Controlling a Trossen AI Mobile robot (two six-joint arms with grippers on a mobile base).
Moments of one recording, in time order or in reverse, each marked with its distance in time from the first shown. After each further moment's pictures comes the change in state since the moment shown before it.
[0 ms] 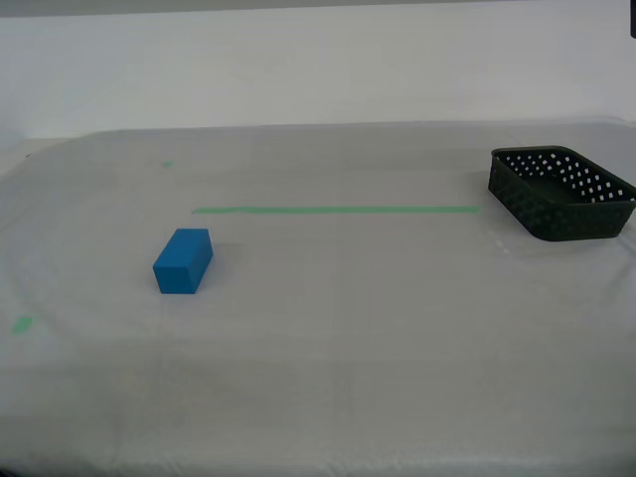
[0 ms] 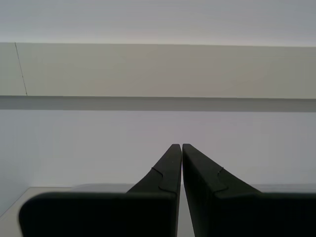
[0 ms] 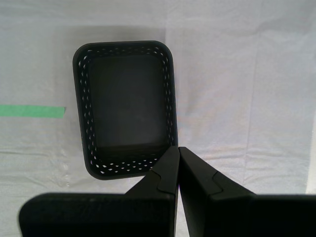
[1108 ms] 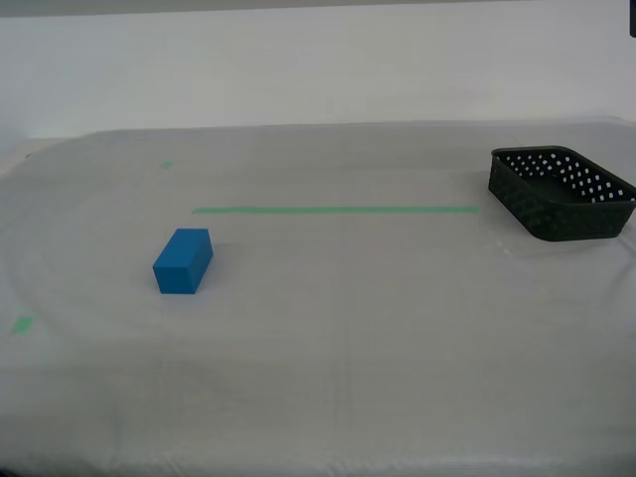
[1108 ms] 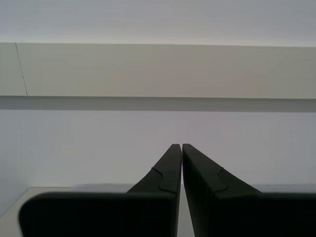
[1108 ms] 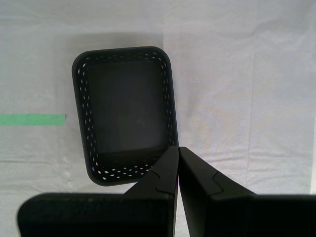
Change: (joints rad) arm 0 -0.003 0.001 -0.002 0.017 0.000 0.030; arm 1 0.000 0.000 0.000 0.000 0.000 0.000
